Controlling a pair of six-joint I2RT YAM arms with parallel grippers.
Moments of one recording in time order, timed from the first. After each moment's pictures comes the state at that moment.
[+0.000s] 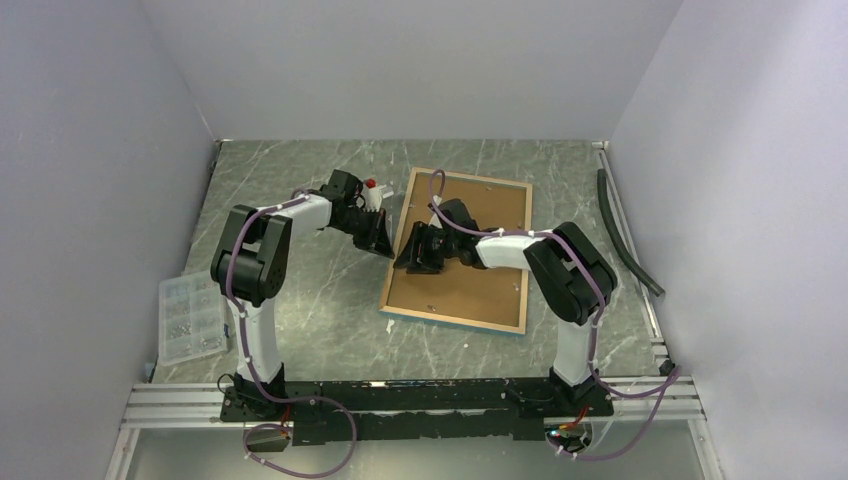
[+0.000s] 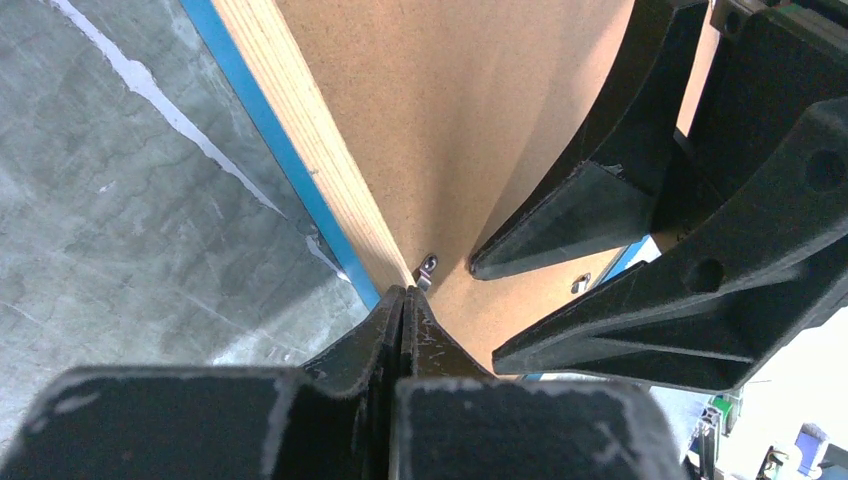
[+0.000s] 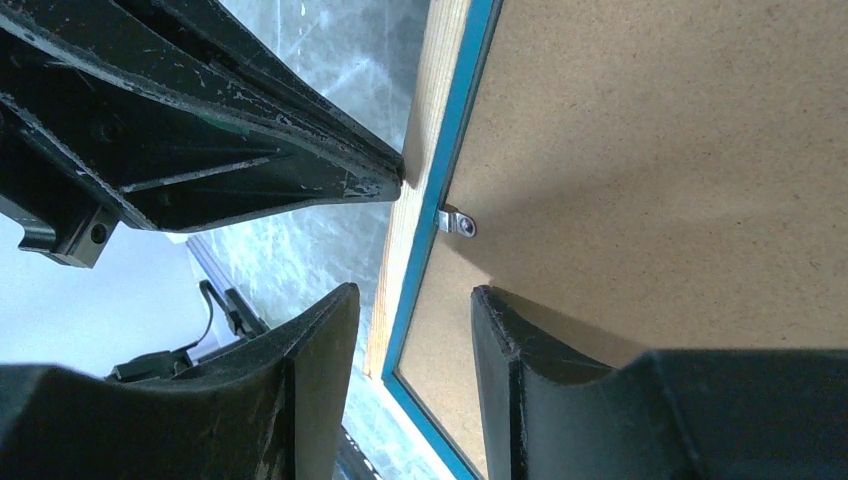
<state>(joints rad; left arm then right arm) -0.32 2.01 1.30 -0.42 0.77 -0.05 0.62 1.91 1.03 0.14 -0.48 0.86</state>
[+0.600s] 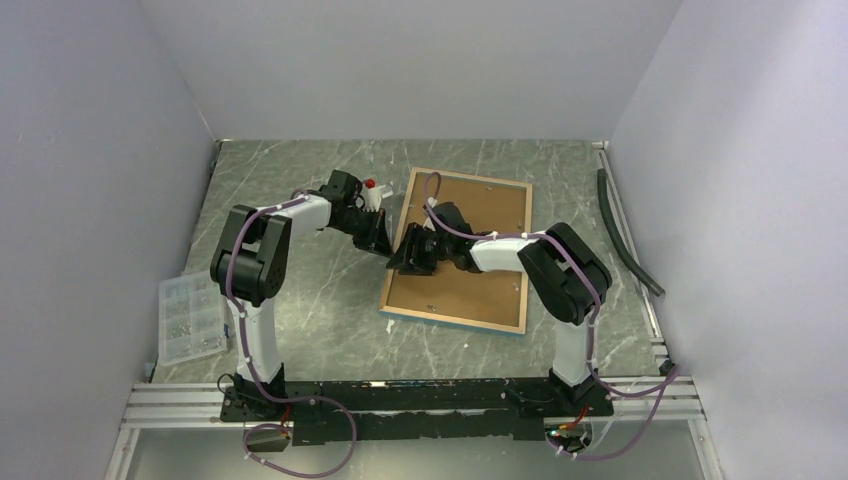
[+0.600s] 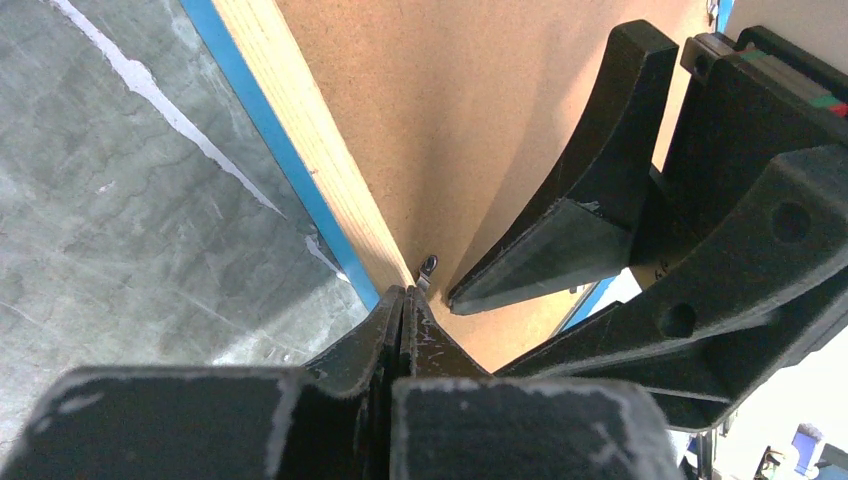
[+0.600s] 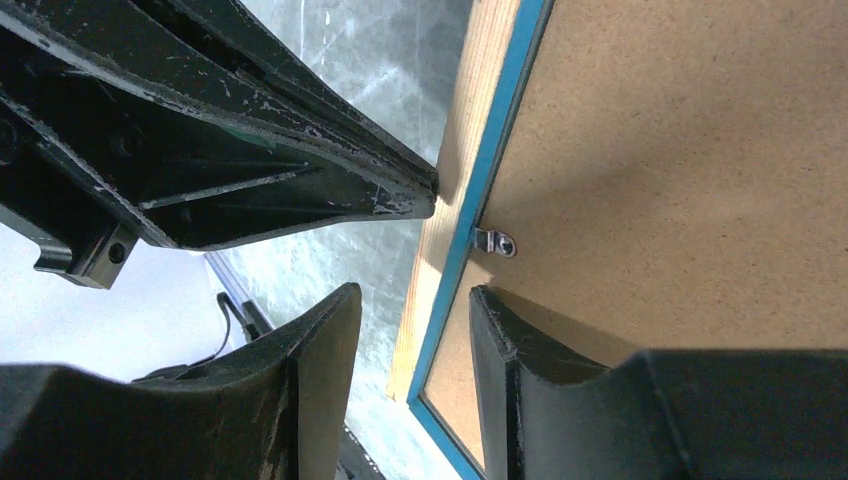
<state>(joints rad) -0.32 2.01 1.29 -0.41 0.77 -0.05 0.65 1.93 1.03 0.20 -0.45 0.93</state>
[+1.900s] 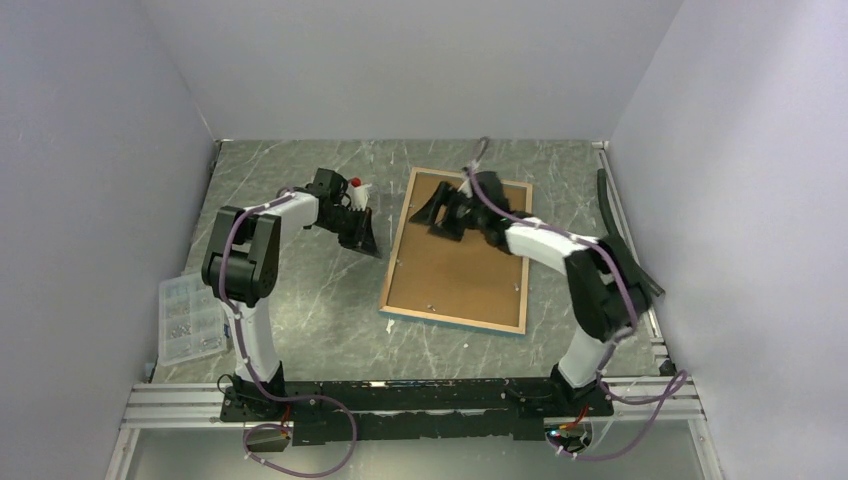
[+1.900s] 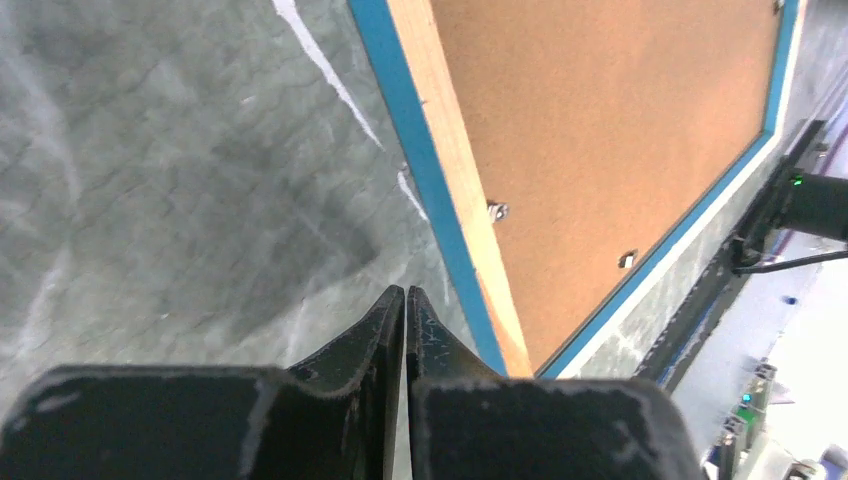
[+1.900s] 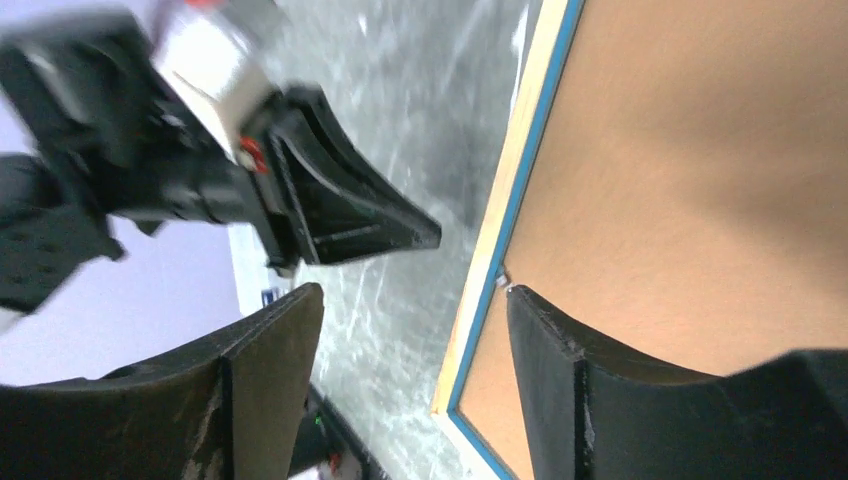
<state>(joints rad) -0.25 1.99 1.29 -0.48 0.74 0.01 0.51 1.78 1.05 0.16 -0.43 0.91</state>
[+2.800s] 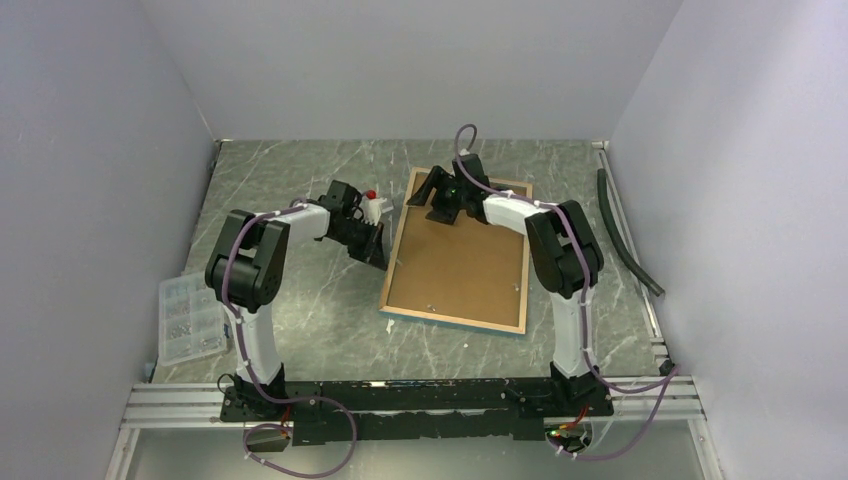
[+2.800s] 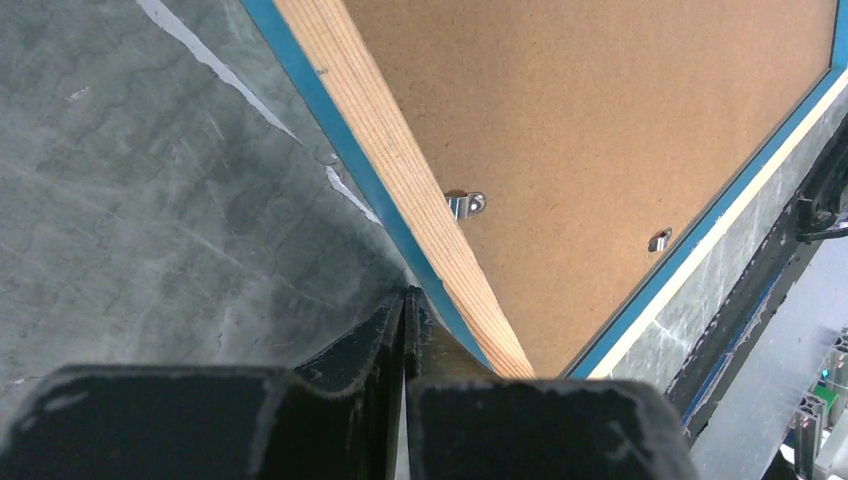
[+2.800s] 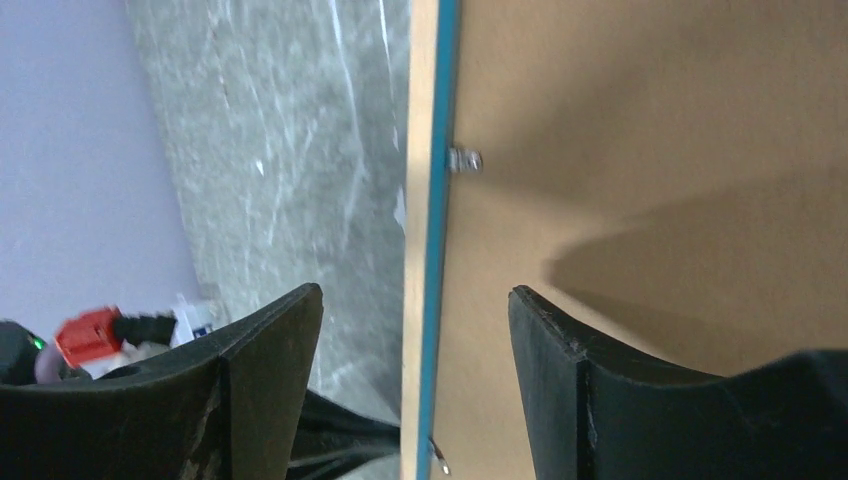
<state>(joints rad) -0.33 1.95 1.19 -0.41 0.68 0.09 0.43 2.09 1.39 0.01 -0.33 0.90</state>
